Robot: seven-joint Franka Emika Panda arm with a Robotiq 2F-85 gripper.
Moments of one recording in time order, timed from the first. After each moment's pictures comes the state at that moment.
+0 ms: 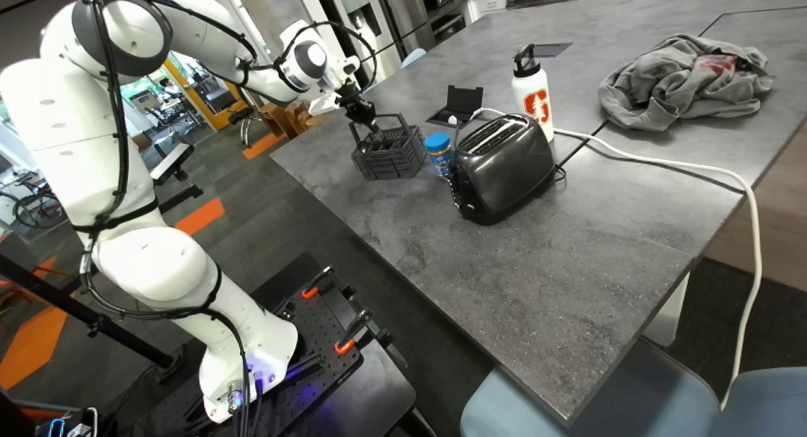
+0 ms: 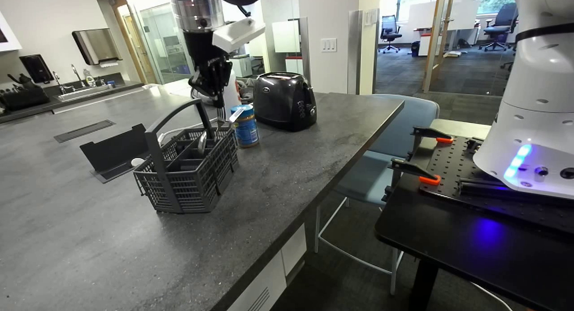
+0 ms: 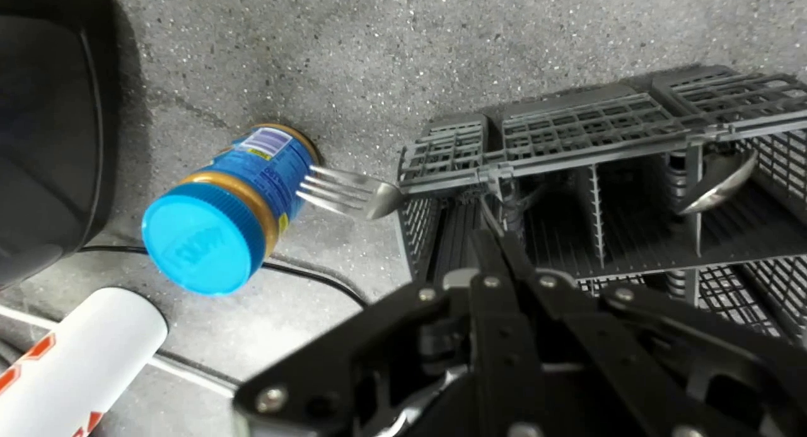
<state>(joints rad) 0.38 0.32 0.12 -1.95 -0.34 2.40 0.46</state>
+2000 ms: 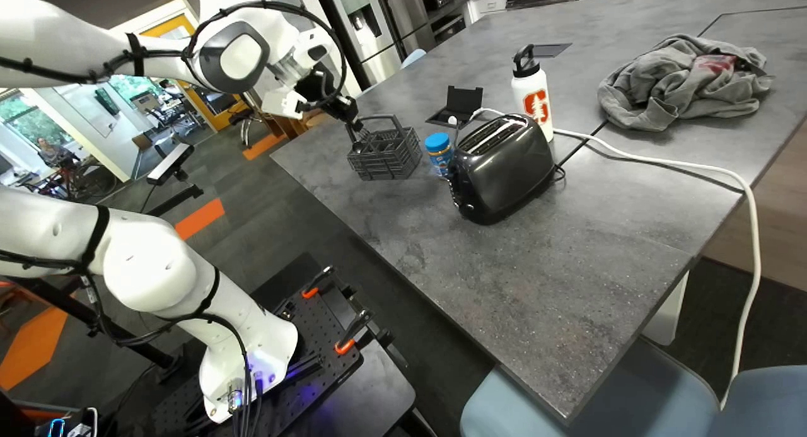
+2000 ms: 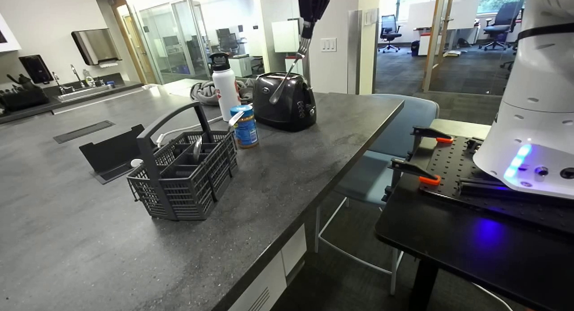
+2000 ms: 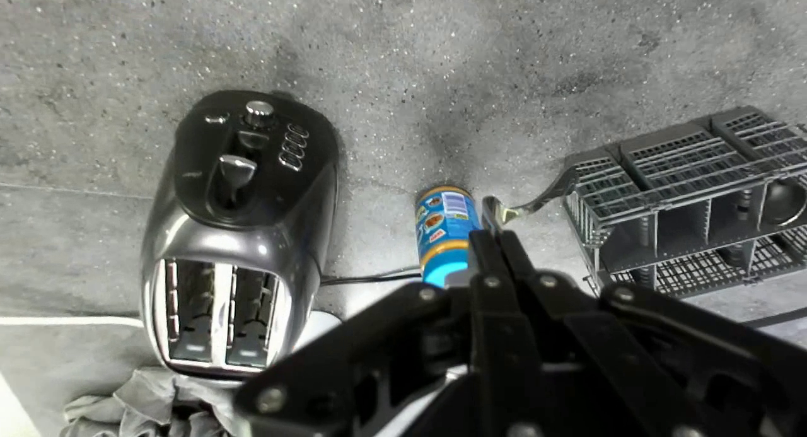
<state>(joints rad) 0.18 -0.50 -0.06 -2.63 0.04 2.47 -0.06</state>
